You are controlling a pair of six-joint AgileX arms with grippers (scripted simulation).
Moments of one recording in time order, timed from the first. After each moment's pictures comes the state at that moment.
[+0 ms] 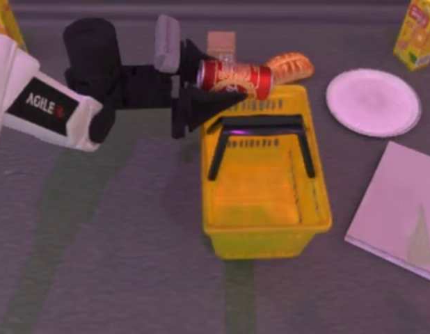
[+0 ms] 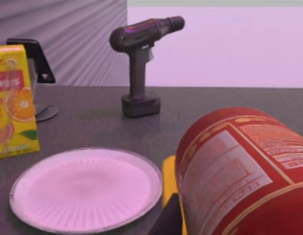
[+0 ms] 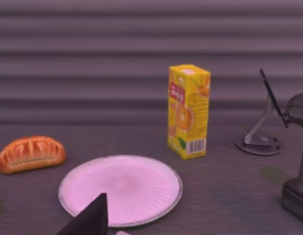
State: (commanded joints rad) left arm -0.29 2.34 1.32 0.98 1.28 0.04; right arm 0.00 0.00 0.00 0.00 0.00 0.00
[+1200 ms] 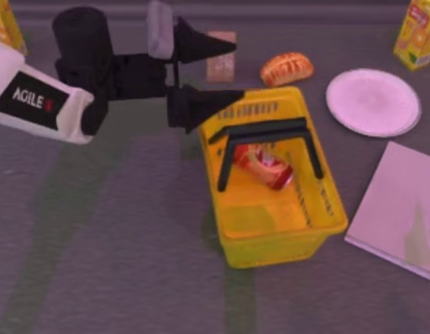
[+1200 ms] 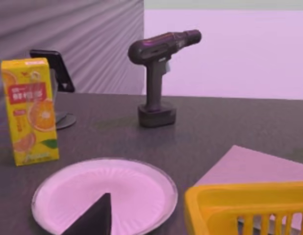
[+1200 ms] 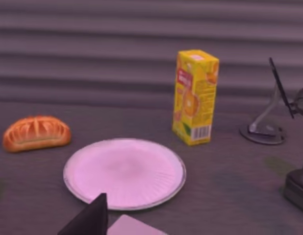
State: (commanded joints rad) left arm -0.28 2.27 1.30 0.95 1.25 0.02; right arm 0.02 0.06 0.06 -0.06 0.00 -0.04
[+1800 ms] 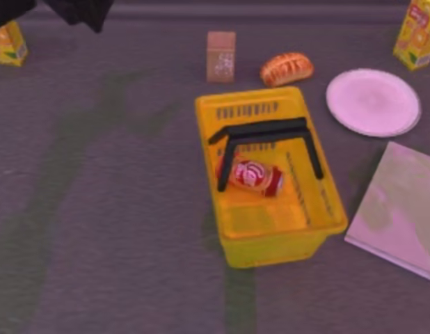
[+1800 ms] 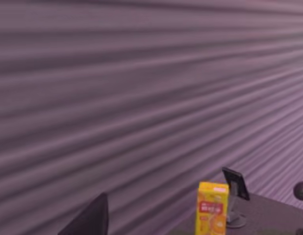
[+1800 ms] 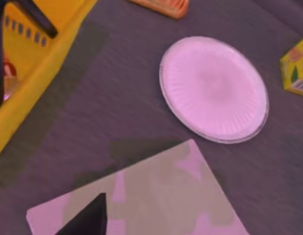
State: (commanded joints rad) left arm -0.12 1.42 0.95 0.63 0.78 -0.11; right arm 0.26 0.88 0.88 -0.64 0.00 -0.43
